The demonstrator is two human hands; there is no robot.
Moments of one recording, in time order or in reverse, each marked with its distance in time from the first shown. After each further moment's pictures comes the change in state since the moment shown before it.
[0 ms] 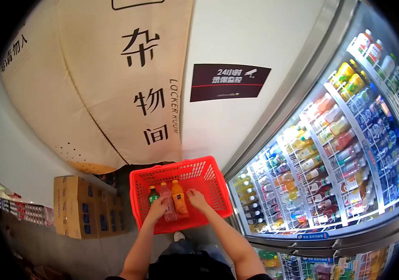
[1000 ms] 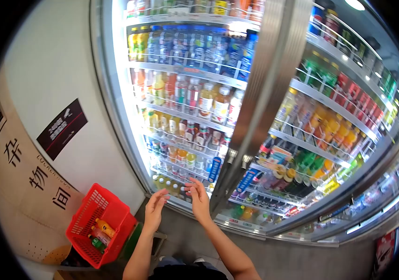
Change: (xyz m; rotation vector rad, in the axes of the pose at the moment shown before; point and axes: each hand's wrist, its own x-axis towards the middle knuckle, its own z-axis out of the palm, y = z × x) left_hand -0.231 0.204 0.313 -0.376 -0.874 0.570; right_hand -0.419 0.077 -0.248 0.730 1.146 -0.420
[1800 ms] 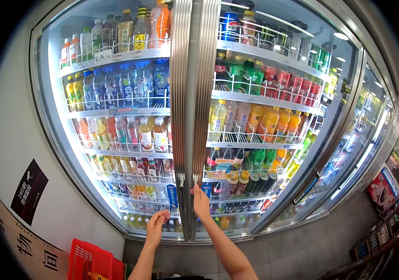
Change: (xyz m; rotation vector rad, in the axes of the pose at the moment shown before) left_hand 0.061 -0.023 0.095 -0.113 -0.365 -0.109; right_hand 0.062 -0.033 -0.132 -0.552 0.608 0.016
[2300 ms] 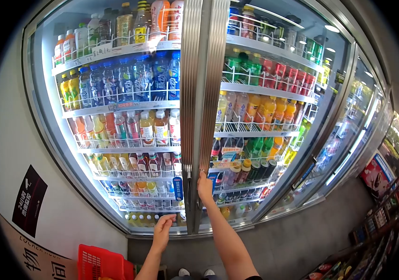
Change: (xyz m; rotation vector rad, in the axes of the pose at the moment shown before) left_hand -0.029 -0.008 -0.039 0.084 -0.114 0.055; right_hand 0.032 0.019 0.037 0.311 0.100 0.229
